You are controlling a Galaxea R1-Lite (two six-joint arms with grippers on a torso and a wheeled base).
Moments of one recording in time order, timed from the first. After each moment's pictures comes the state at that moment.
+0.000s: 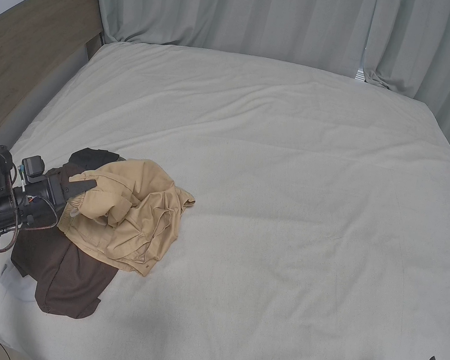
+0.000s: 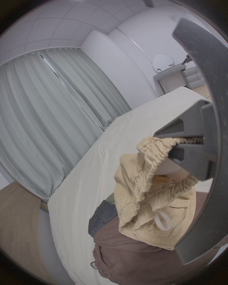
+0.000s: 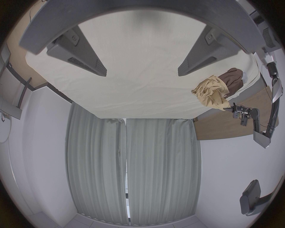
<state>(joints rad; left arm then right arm) 0.11 1.84 -0.52 -1.16 -0.76 -0.56 0.00 0.02 -0.02 0.00 0.02 -0.01</state>
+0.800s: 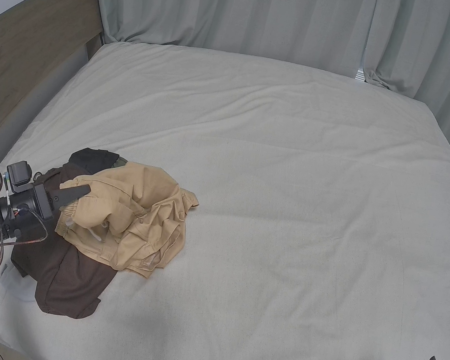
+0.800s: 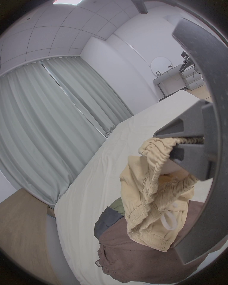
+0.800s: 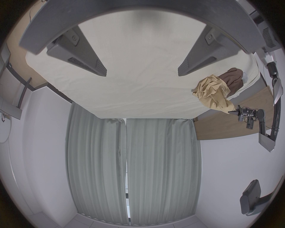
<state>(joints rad) 0.07 1.69 -0.35 -1.27 -0.75 -0.58 0.00 0.02 -0.02 0.00 0.02 -0.01</state>
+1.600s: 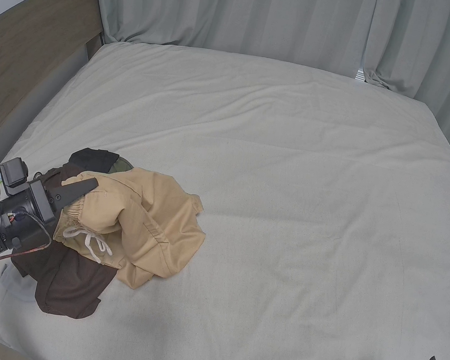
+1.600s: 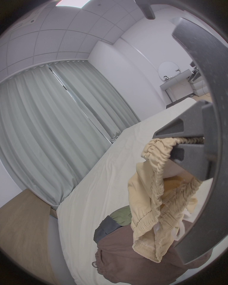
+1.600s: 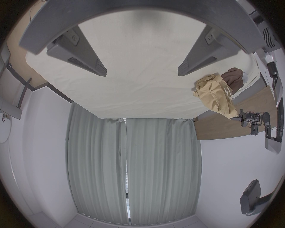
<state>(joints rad) -0.13 1.50 -0.28 -1.25 -0.53 -0.70 0.00 0.02 -0.02 0.00 0.02 -0.01</state>
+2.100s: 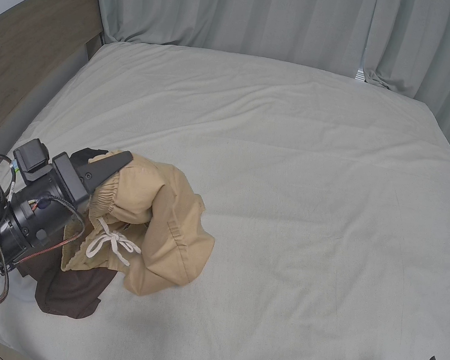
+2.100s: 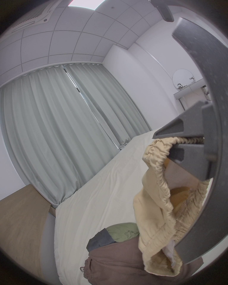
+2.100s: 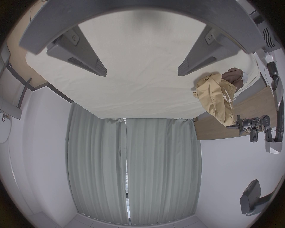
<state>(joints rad) -0.44 1.49 -0.39 -1.25 -0.18 -0.81 0.00 0.02 -0.02 0.00 0.02 -0.01</state>
